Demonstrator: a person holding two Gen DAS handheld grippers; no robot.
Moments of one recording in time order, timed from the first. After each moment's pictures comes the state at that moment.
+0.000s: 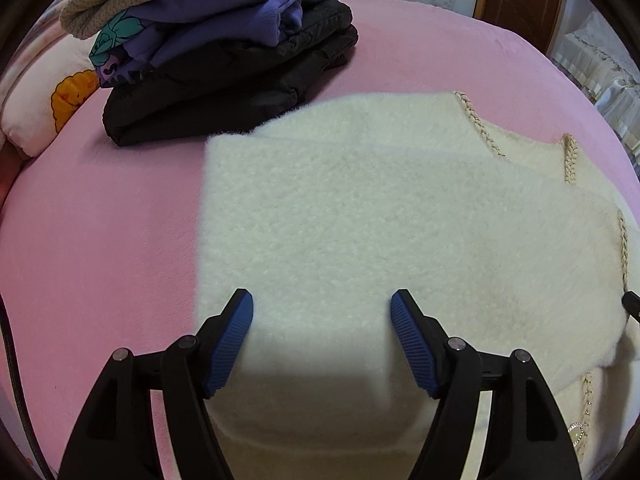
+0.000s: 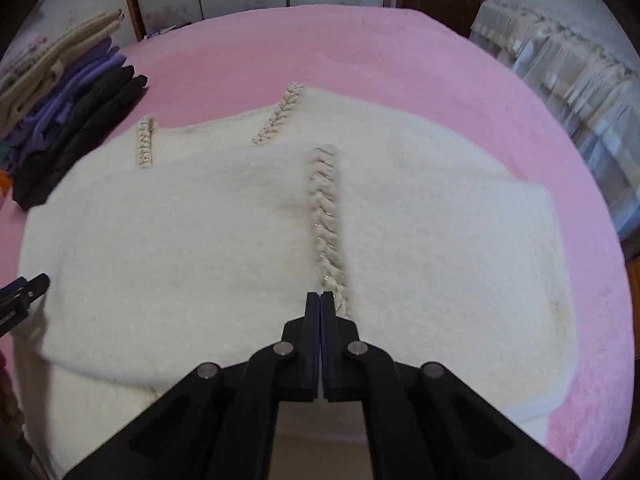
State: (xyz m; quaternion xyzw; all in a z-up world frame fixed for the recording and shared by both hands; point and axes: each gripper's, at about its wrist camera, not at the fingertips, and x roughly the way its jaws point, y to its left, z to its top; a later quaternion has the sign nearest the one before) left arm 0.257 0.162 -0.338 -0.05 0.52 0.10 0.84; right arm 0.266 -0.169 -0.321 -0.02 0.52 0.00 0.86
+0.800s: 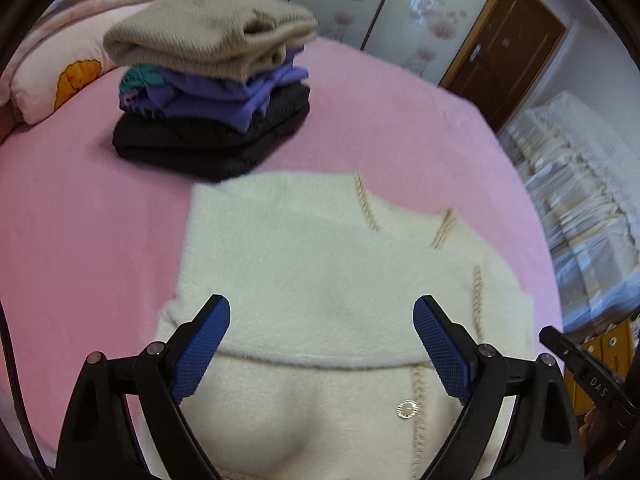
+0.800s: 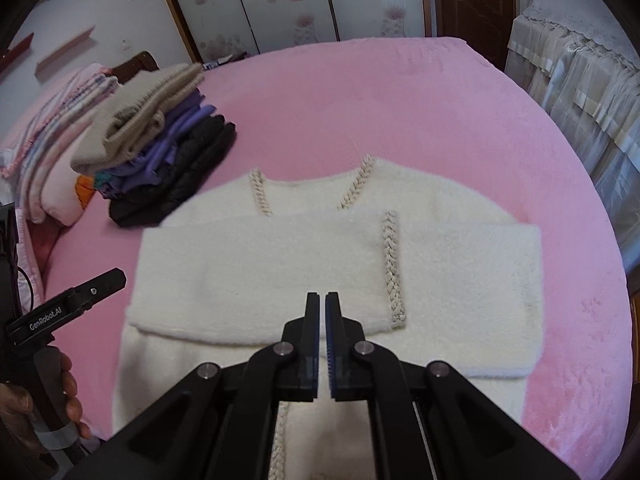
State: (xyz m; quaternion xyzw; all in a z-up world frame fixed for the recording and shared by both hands) left arm 0.186 0.143 -0.204 -0.20 0.44 0.04 0.88; right arm 0.210 -0.146 -0.192 0.04 0.48 0.10 0.87
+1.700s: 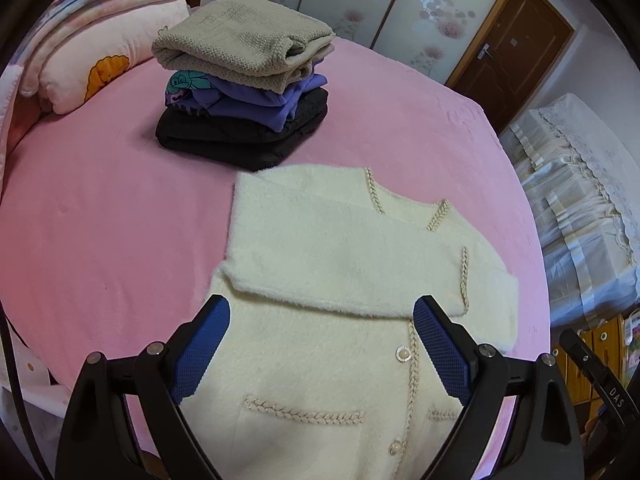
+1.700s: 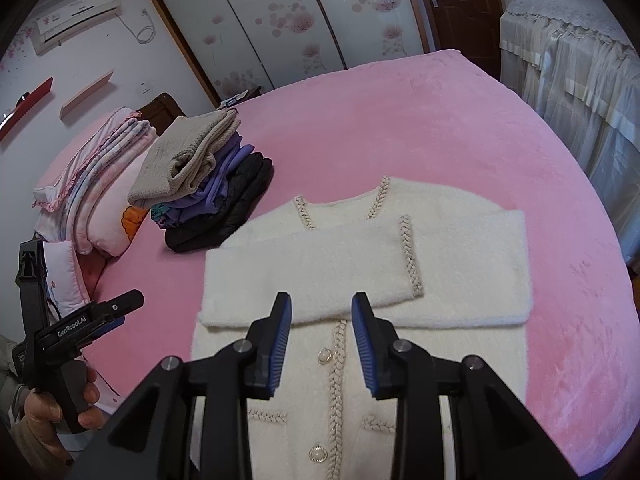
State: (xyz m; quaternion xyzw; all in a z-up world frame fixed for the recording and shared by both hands) left arm 0.120 0.164 -0.152 -0.20 0.47 0.04 0.86; right arm 0.134 -0.151 -0.129 0.11 0.44 0.12 0.88
